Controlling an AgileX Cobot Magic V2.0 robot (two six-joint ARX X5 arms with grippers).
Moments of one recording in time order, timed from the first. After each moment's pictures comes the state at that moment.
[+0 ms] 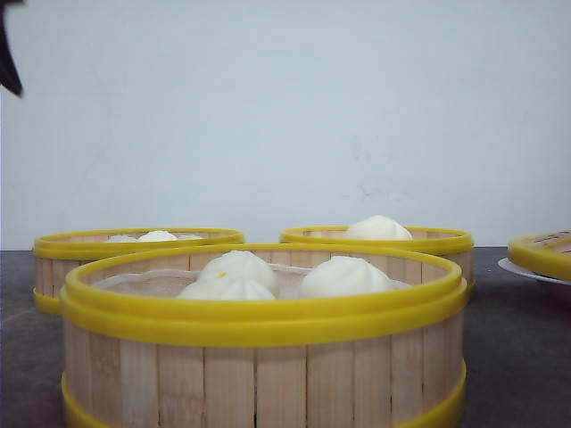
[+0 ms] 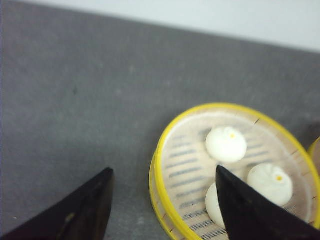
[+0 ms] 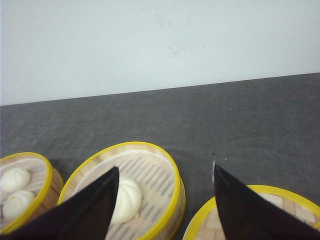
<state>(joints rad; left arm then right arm) -0.07 1.06 0.90 -0.36 -0.02 -0.18 0.08 0.72 0.84 -0.35 -0.15 0.23</state>
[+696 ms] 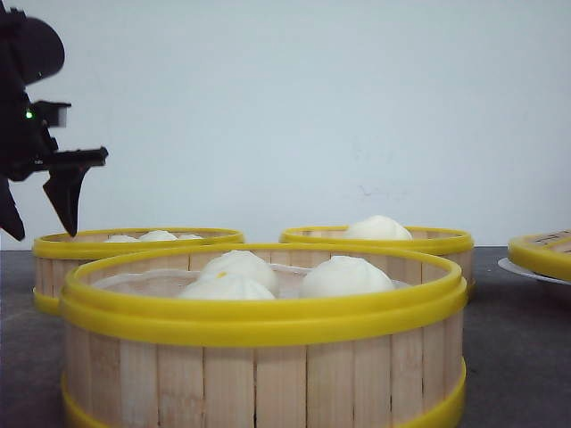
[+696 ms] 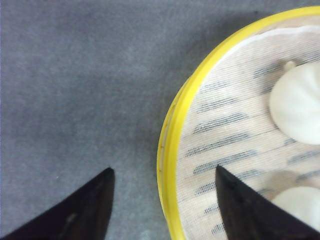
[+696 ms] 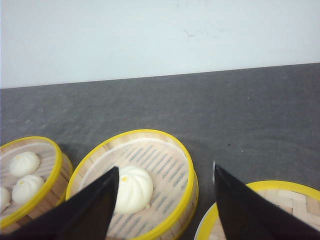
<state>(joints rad) -0.08 1.70 1.24 -0.52 -0.02 -0.14 0.13 0.79 0.84 -0.33 -0.15 0.23</state>
